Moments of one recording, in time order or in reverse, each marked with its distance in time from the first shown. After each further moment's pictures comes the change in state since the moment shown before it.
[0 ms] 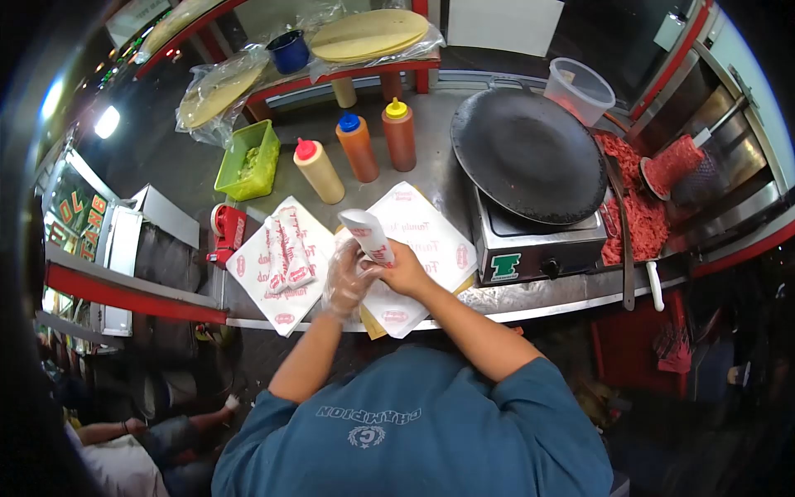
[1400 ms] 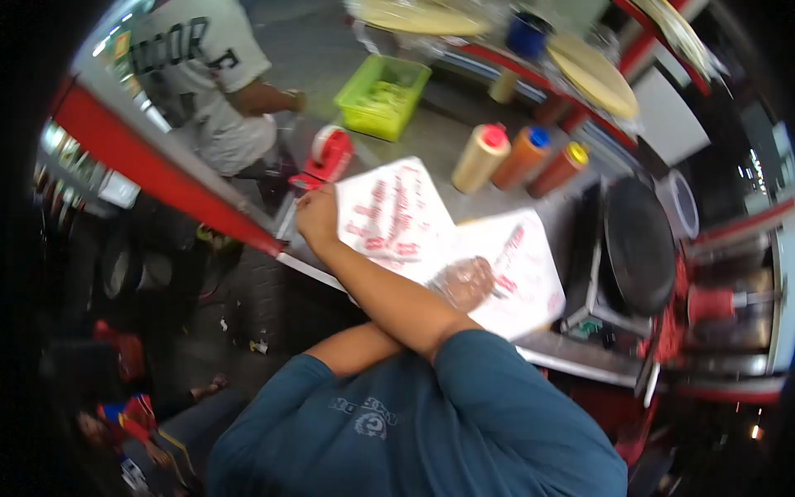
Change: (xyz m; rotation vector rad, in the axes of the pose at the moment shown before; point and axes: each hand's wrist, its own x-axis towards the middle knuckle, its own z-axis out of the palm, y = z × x) left_hand -0.049 -0.086 0.023 0.329 0.028 0.096; right_hand 0.187 0.055 0.379 -0.379 0.287 -0.354
